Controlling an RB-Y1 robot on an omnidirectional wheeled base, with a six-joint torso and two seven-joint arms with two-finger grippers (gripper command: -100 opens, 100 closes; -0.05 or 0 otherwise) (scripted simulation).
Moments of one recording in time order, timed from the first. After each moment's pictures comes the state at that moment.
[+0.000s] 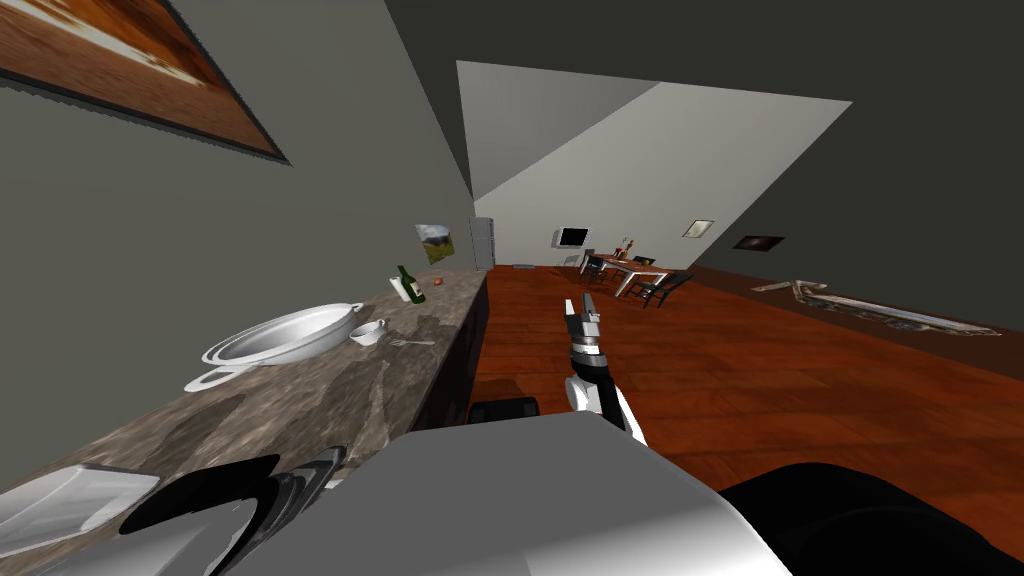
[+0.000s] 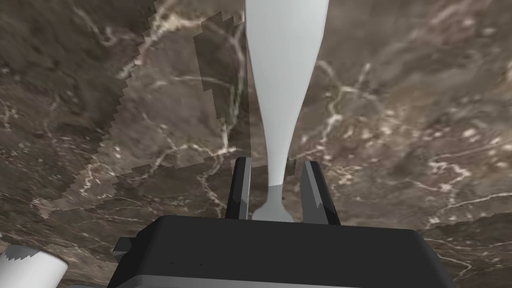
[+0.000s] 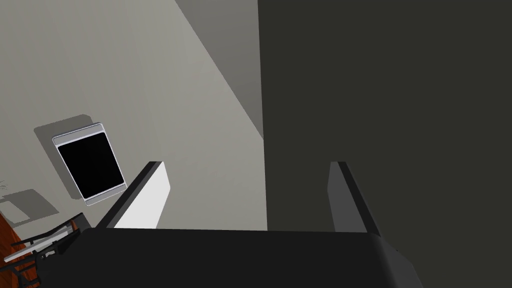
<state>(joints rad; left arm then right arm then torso) 0.95 0.56 0.40 -2.37 0.62 1.37 -0.22 0.50 -0.01 0.06 -2.27 0.04 -0.48 -0.10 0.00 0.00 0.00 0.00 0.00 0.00</state>
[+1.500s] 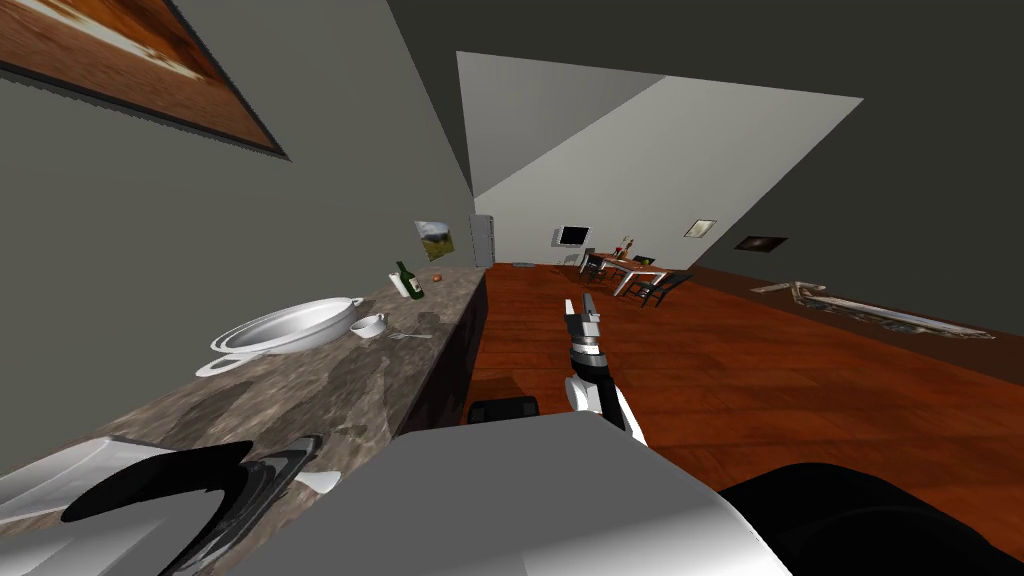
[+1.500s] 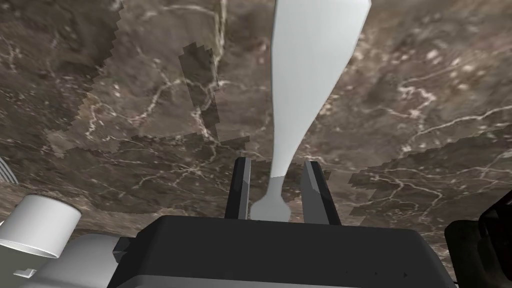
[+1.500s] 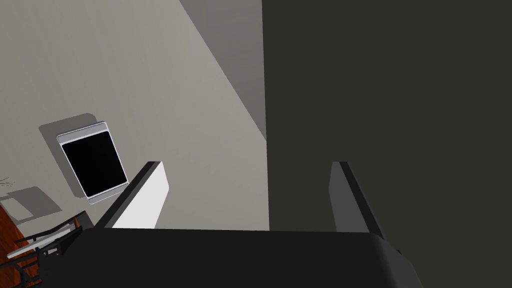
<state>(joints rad) 0.95 0.68 0.53 -2.42 0.64 1.42 -0.16 0.50 -0.01 0.06 -2.27 0.04 -0.48 -0.10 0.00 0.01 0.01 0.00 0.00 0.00</state>
